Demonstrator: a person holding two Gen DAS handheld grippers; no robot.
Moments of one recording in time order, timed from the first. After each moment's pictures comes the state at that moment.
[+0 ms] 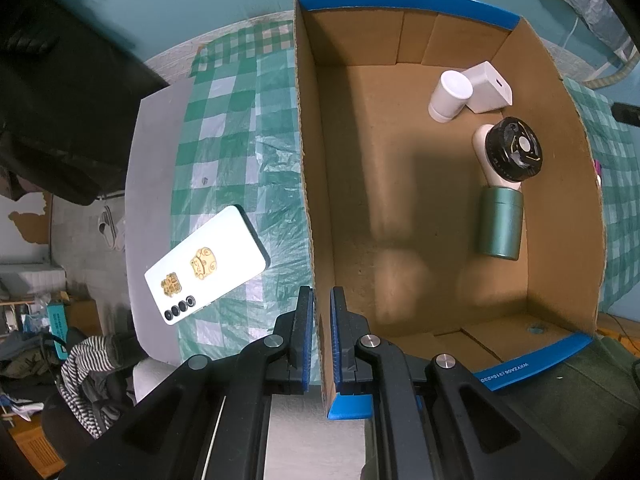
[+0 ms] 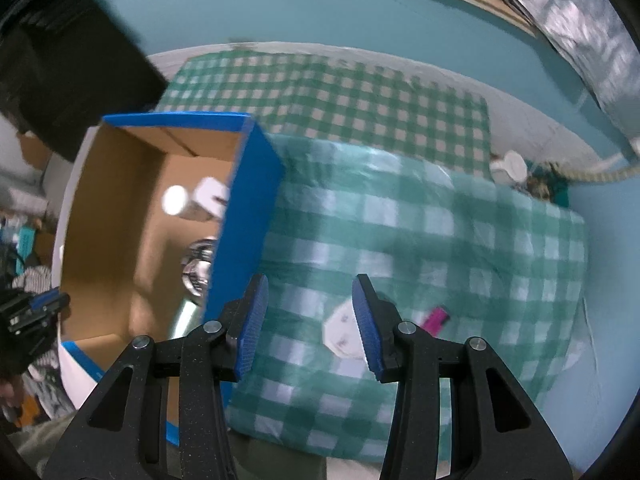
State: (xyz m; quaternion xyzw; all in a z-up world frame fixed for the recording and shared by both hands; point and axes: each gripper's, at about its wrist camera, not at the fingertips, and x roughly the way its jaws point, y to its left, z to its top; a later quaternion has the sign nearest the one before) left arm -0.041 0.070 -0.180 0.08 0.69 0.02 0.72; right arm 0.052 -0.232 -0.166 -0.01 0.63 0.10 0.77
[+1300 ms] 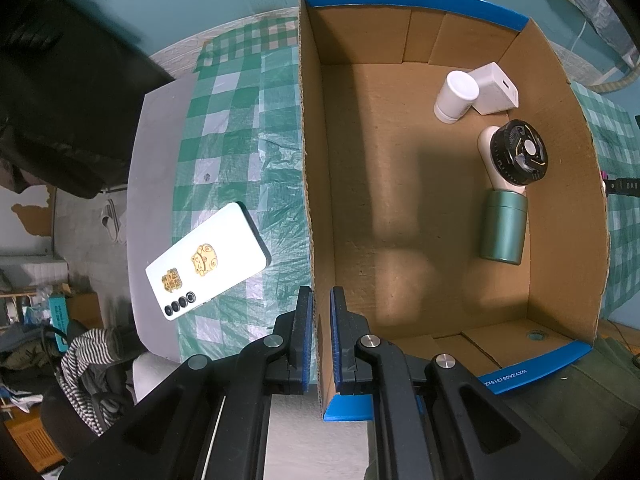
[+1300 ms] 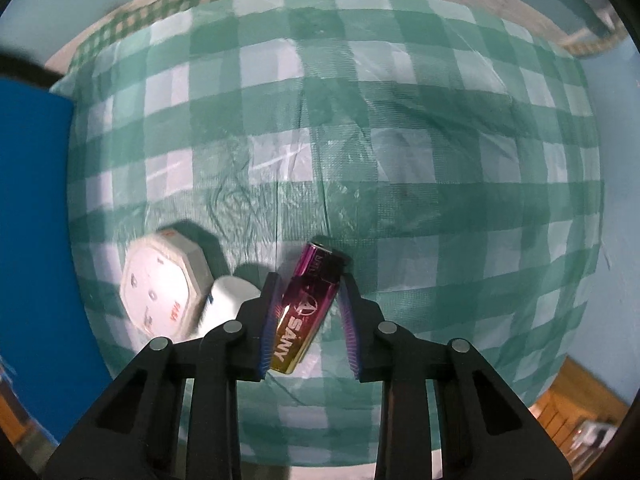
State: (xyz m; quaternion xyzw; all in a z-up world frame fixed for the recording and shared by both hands) left arm -0.037 0.070 -0.181 0.07 0.69 0.02 0.72; right arm 0.042 -0.350 -0.287 0.03 0.73 -0.01 0.68
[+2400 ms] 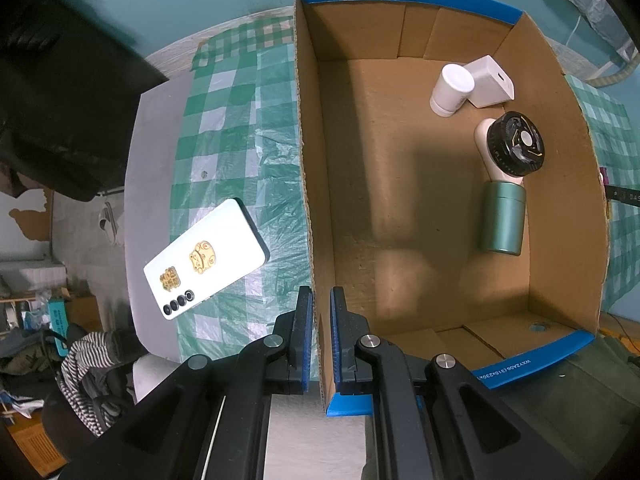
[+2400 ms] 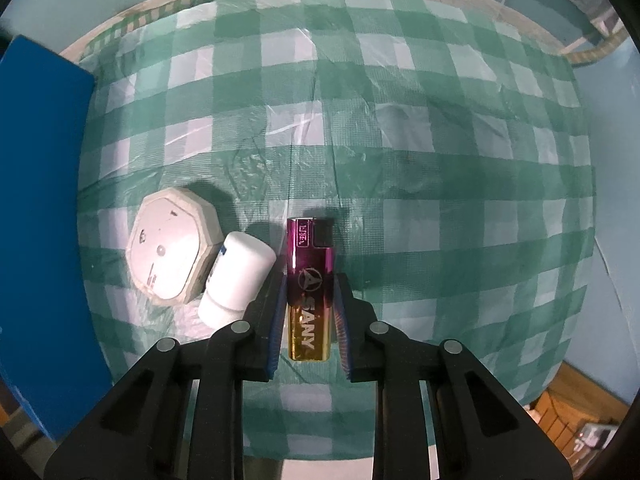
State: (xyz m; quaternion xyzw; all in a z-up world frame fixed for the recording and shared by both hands) left arm -0.041 0.070 -0.184 0.08 0.69 0.02 0.72; right arm -0.012 -0.355 -0.270 0.03 0.71 -0.01 0.70
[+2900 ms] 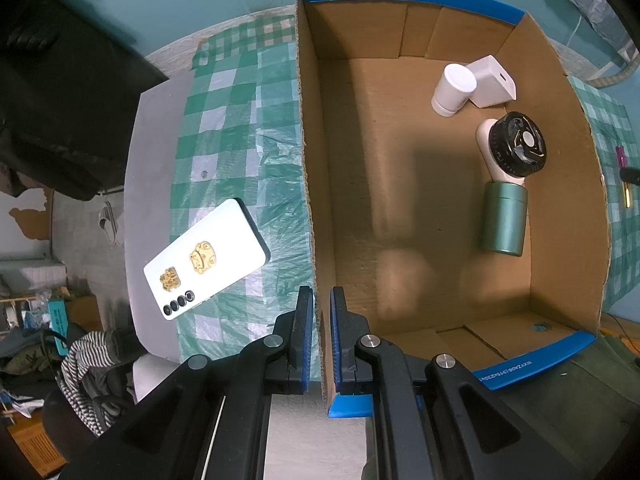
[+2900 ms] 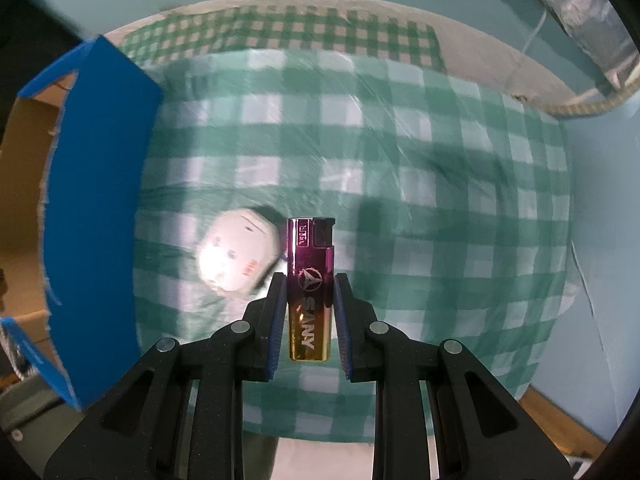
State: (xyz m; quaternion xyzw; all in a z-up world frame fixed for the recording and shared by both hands) left arm -0.041 0.071 -0.184 0.08 0.69 0.02 0.71; right arm 0.011 -0.300 -0.220 -0.01 0.68 0.04 0.73
